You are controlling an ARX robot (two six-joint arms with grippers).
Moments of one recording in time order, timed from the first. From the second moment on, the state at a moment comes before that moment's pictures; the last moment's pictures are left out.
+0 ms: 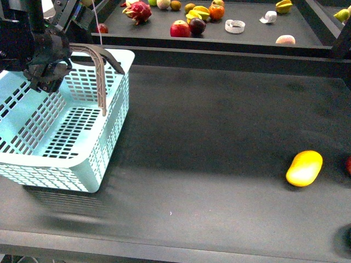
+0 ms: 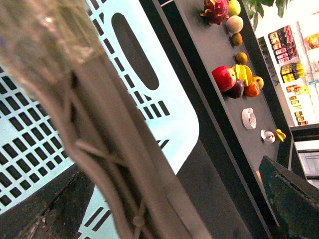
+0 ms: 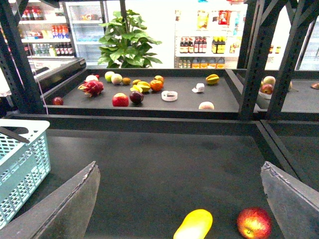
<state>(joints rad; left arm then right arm) -0.07 2.25 1.23 0.62 -0.21 -1.00 0.00 0.00 0.01 0.00 0.00 0.00</state>
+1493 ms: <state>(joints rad) -0.20 1.73 0.63 0.93 0.07 -0.58 0.00 0.00 0.01 0.00 0.00 0.00</state>
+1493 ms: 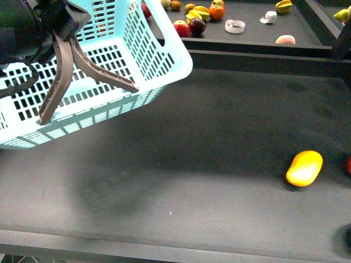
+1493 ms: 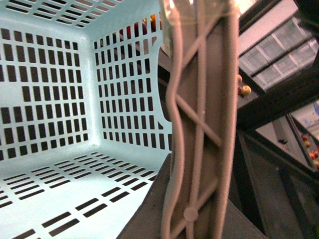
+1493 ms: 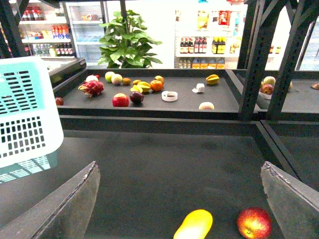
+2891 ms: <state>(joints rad) -0.30 1.63 0.40 1.09 0.27 -0.24 0.00 0.00 0.01 0.00 0.00 0.00</state>
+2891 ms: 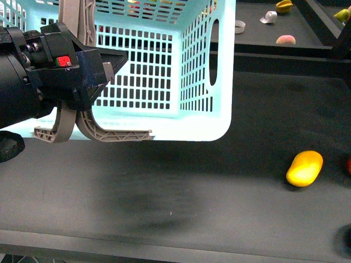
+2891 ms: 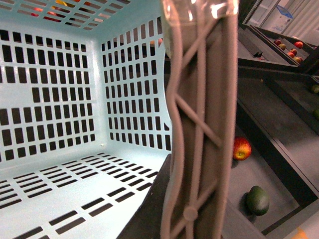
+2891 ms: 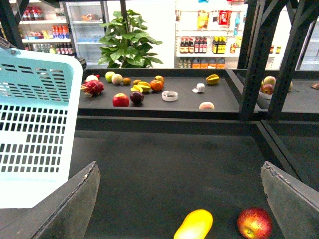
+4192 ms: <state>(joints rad) -0.31 1.63 0.40 1.10 0.21 -0.24 0.00 0.00 0.01 0.00 0.00 0.00</state>
